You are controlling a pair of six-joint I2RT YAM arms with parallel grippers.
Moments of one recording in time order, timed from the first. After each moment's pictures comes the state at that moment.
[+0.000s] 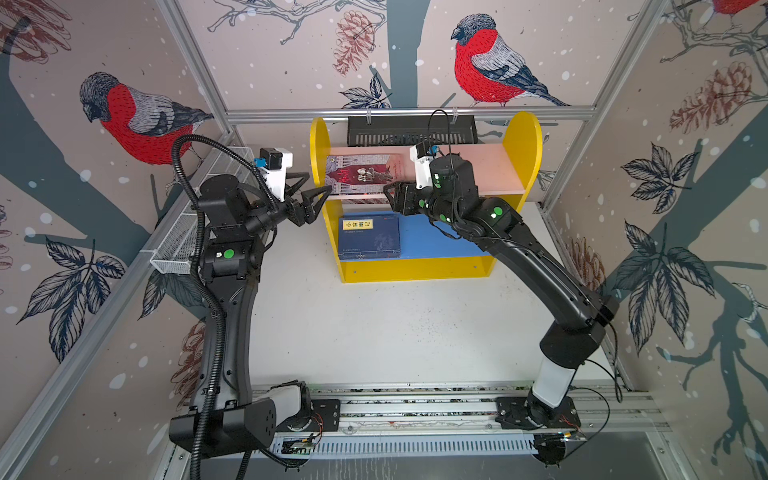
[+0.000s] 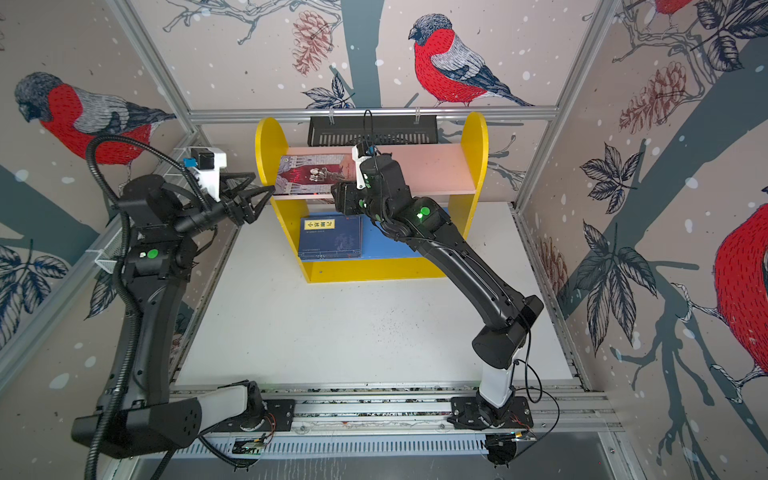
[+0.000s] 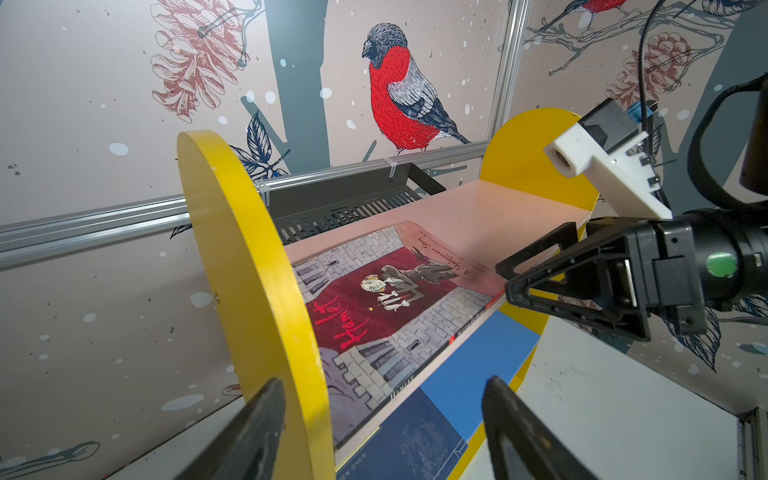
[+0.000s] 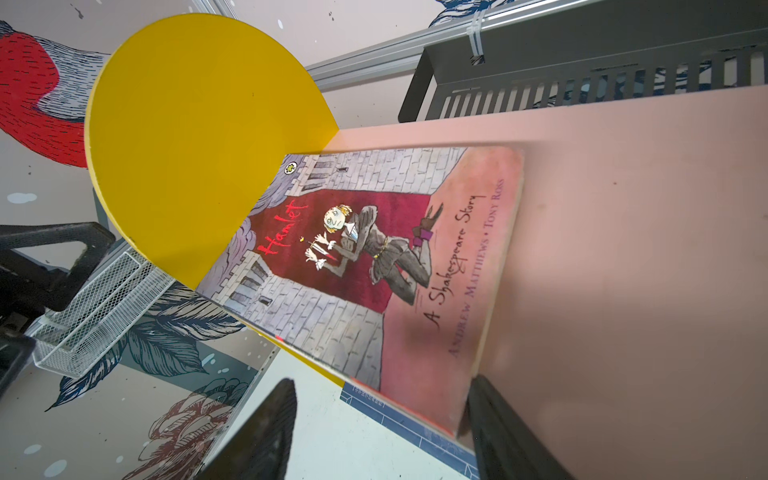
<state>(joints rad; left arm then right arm) 0.13 1.23 1.52 -0.30 0.86 0.00 0.83 1.81 2.19 -0.68 0.08 0.43</state>
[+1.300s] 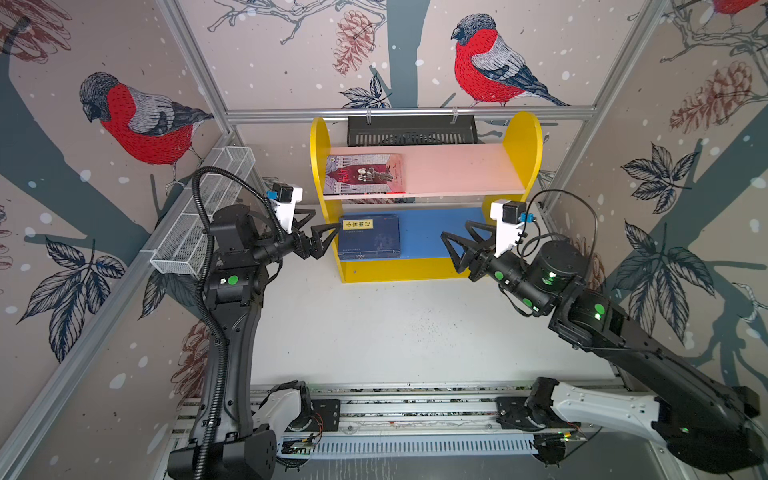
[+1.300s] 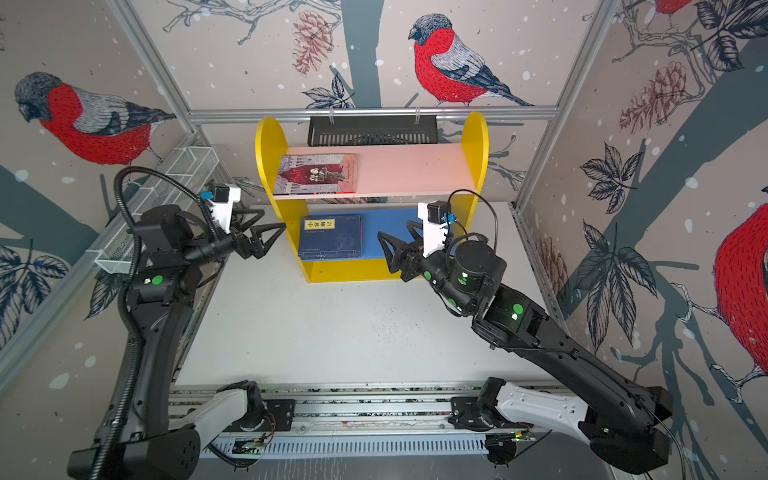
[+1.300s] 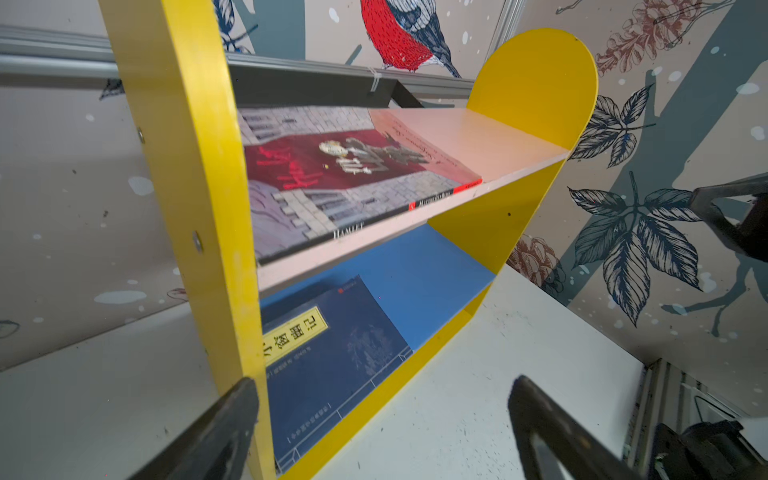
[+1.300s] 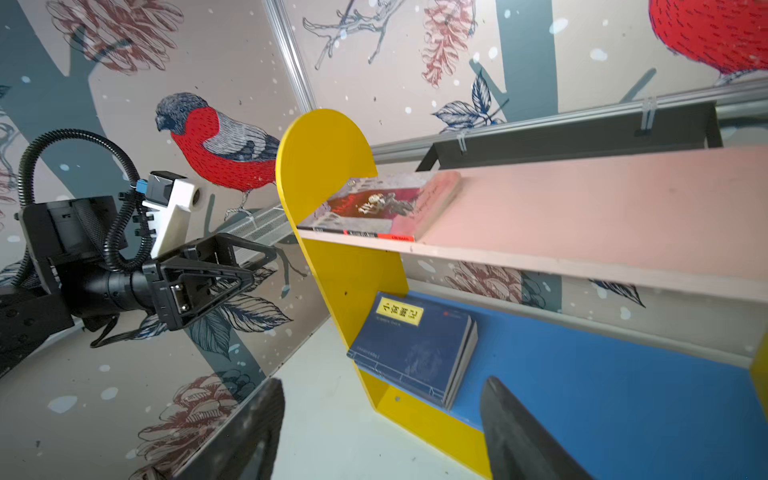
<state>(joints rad) 0.13 1.05 1.26 -0.48 0.89 0.01 0.97 0.96 1.20 -0.24 0.23 0.27</state>
